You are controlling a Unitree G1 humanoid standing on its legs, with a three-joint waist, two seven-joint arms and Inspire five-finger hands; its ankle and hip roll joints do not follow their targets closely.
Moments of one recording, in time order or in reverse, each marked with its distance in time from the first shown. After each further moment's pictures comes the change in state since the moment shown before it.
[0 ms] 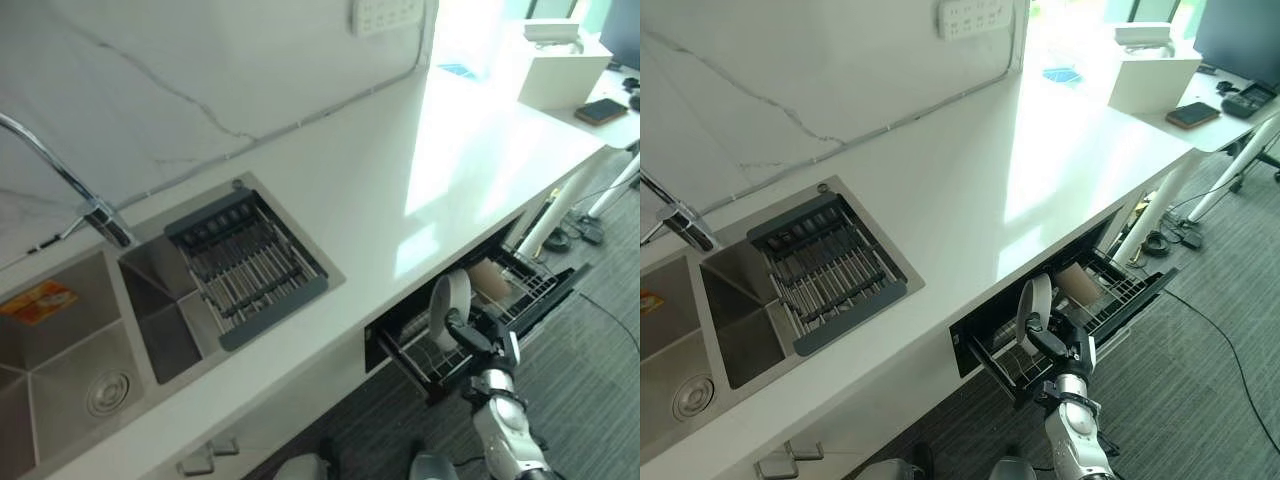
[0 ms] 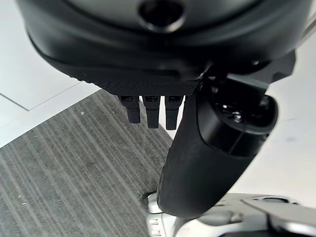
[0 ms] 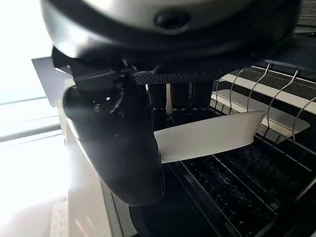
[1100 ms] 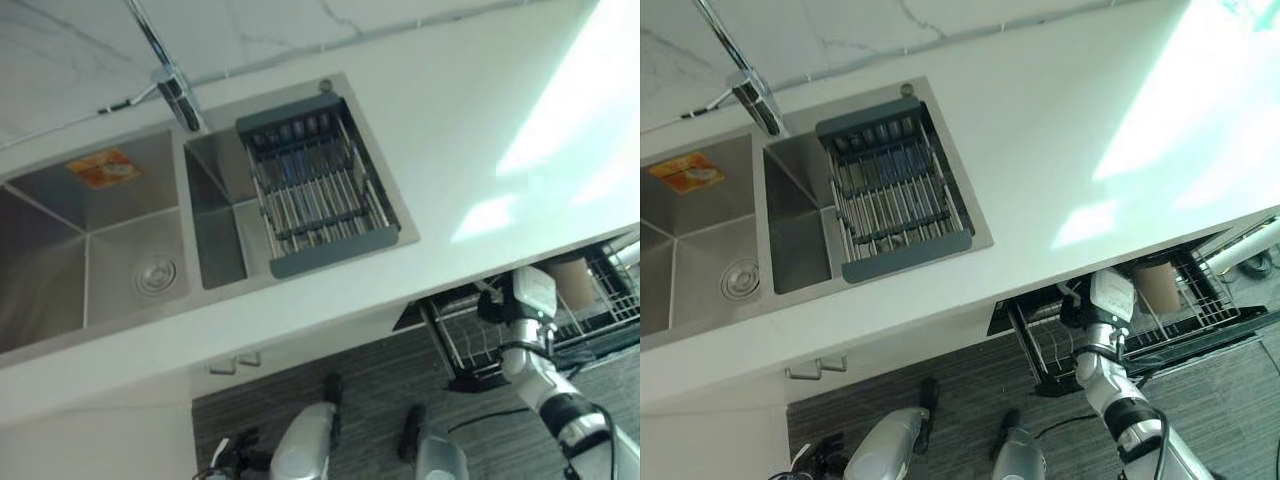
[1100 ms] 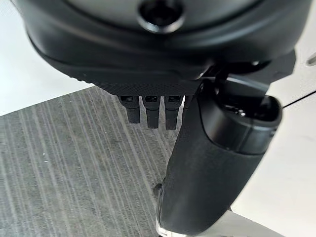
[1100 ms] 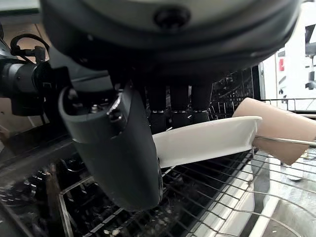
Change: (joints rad) left arm -0.099 0.079 -0.036 -0.094 -0.050 -0.016 -0.064; right arm -0.398 -0.272 0.224 0.346 -0.993 0.428 -0.390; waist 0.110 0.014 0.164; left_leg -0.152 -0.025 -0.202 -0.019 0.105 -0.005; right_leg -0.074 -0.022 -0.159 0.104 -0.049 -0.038
